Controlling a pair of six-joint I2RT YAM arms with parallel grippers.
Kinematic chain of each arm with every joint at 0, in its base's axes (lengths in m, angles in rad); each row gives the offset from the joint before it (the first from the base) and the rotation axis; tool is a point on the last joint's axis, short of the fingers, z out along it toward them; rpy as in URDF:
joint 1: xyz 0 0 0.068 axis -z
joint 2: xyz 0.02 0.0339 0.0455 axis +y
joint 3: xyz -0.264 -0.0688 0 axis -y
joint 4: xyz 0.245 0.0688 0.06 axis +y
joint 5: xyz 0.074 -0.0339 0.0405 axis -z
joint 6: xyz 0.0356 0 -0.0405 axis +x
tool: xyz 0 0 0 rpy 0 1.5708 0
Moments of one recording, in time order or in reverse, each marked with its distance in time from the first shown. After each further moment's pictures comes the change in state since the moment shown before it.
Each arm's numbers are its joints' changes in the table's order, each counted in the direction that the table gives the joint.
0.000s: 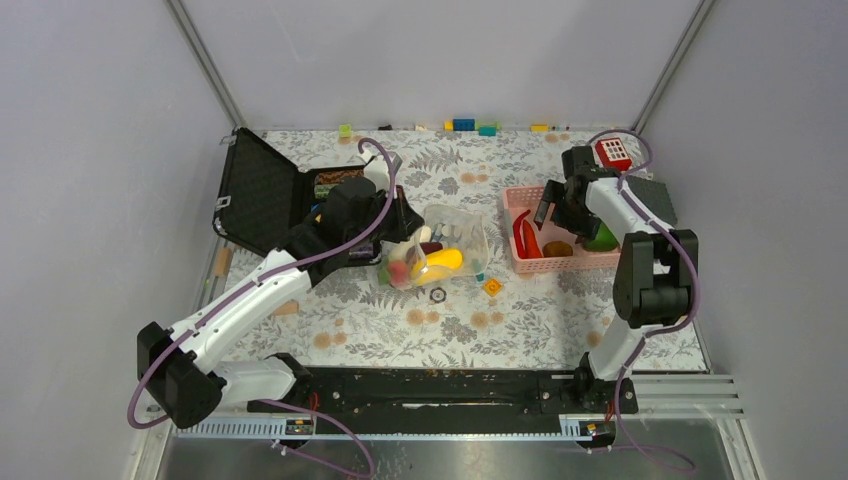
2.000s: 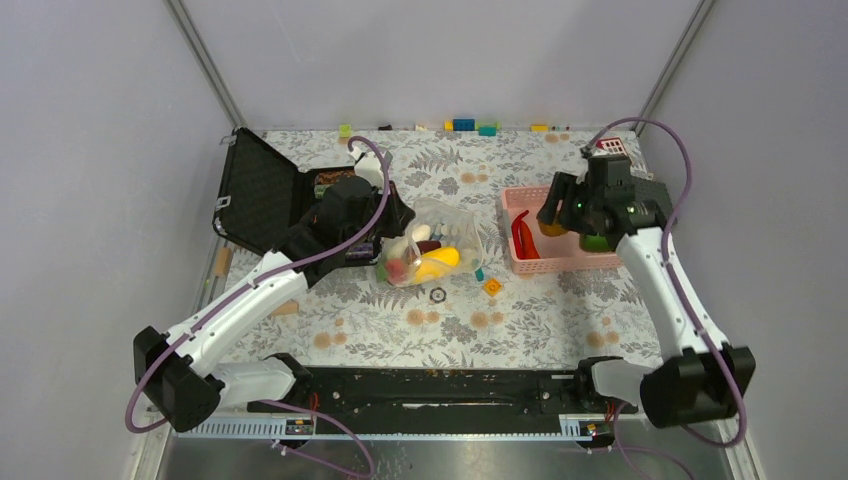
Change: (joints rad) left arm -0.010 -0.018 0.000 0.000 -0.103 0.007; right arm -0.030 -0.469 -0.117 -0.026 -0.172 -0.093
